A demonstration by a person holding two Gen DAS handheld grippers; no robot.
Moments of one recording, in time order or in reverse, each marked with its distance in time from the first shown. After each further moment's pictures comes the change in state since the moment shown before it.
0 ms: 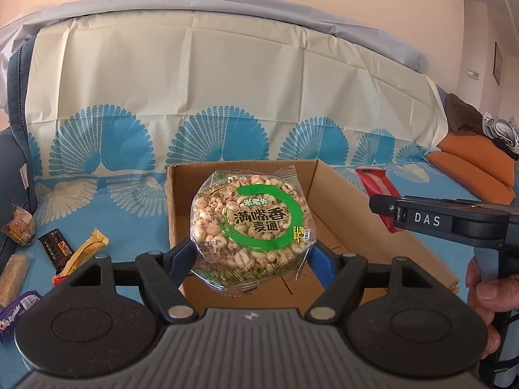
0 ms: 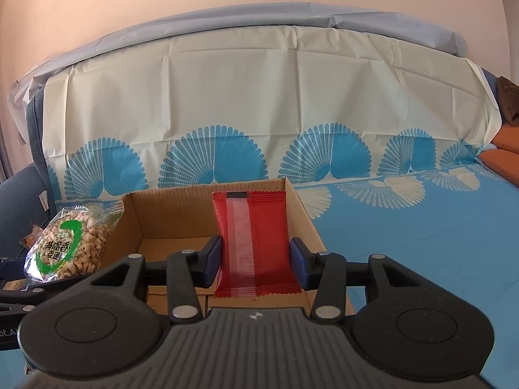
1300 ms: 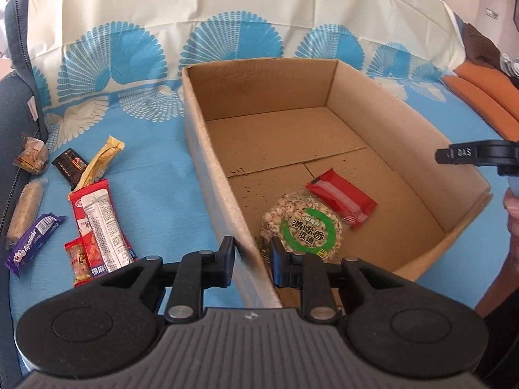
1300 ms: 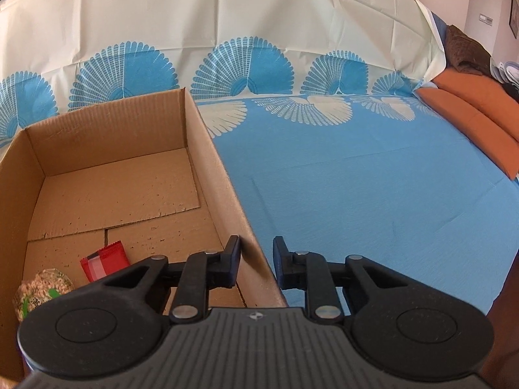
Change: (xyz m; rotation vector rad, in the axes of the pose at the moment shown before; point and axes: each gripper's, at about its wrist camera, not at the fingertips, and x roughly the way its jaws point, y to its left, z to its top) left arm -0.001 0.018 -0.048 0.041 0.334 0.032; right arm 0.025 -0.049 -0.029 0.028 0.293 -0.275
